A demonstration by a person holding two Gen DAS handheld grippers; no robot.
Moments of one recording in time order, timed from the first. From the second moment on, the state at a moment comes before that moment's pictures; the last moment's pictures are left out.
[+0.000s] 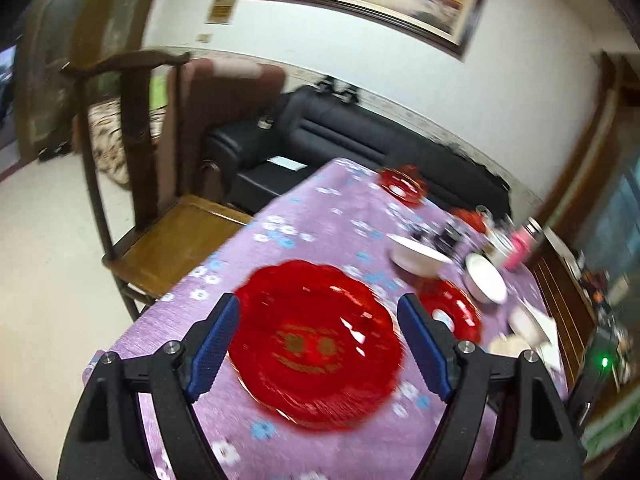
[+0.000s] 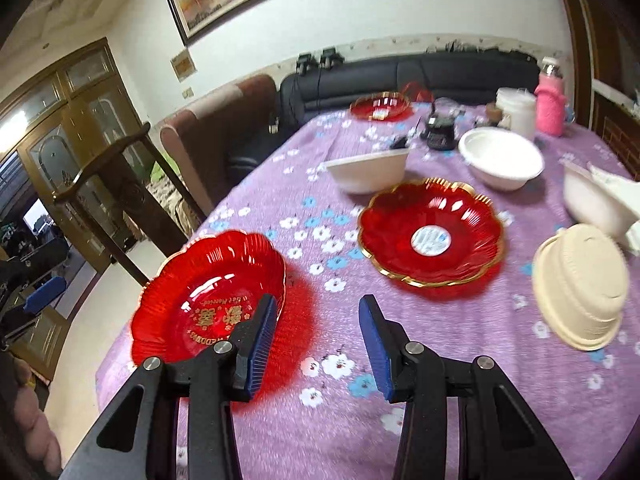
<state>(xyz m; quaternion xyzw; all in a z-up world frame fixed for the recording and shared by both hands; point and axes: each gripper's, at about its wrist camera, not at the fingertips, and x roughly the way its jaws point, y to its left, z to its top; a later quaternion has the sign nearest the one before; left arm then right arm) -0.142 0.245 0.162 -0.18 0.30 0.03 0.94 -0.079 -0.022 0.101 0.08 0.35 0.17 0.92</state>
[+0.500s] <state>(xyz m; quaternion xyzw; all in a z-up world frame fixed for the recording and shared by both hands) -0.232 0.188 0.335 -0.10 0.16 -0.04 0.98 -0.174 -0.082 0.315 0.08 0.12 0.16 0.98</state>
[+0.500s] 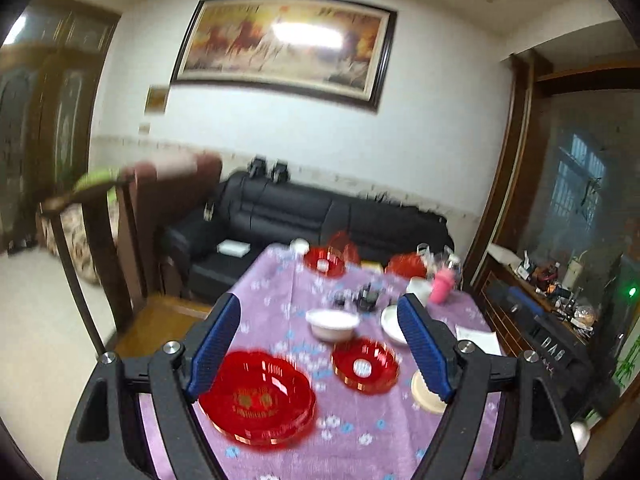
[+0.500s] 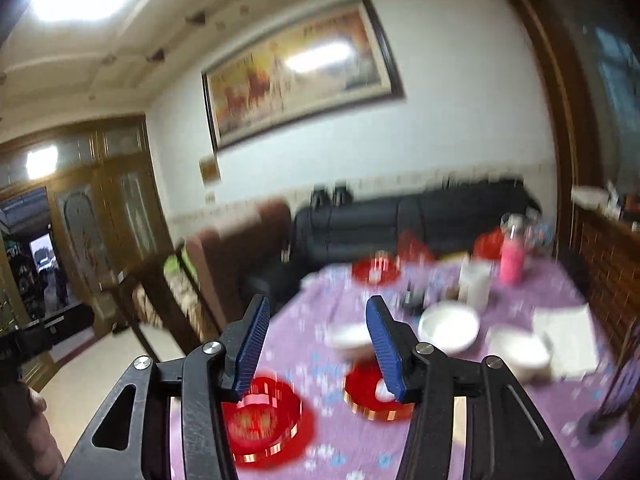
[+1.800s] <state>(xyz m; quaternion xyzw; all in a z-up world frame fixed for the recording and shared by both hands) -0.106 0.140 0.230 -0.11 0.35 -0.07 0.93 -0.074 -0.085 0.171 0.08 0.30 0.11 0.94</state>
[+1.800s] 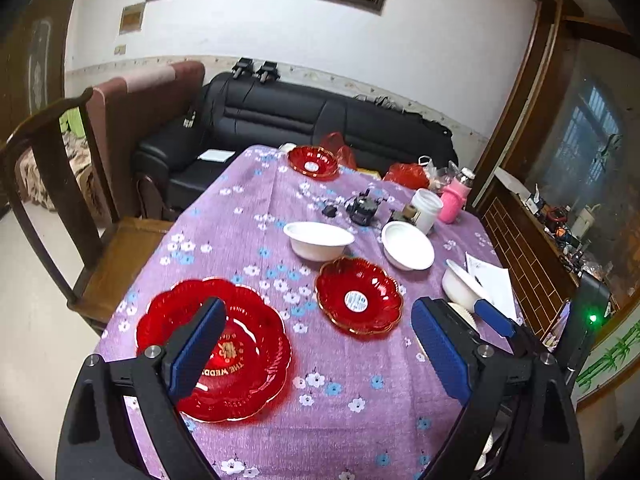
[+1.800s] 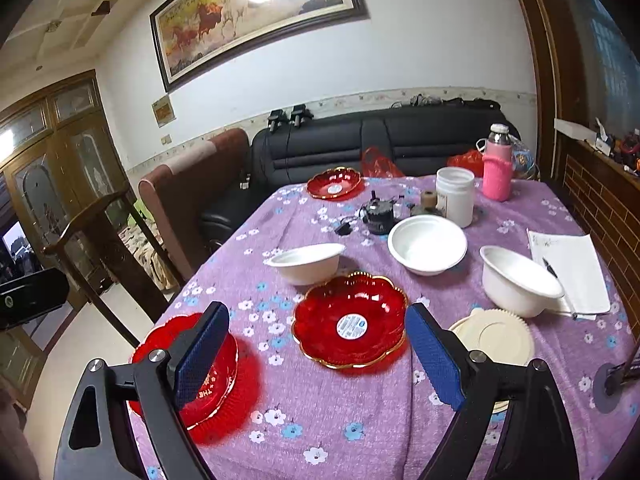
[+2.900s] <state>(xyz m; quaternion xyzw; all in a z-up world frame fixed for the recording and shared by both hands) -0.047 0.098 0.153 -0.09 0.45 -0.08 0.88 -0.023 -0.143 0.103 0.11 0.34 0.05 0.93</state>
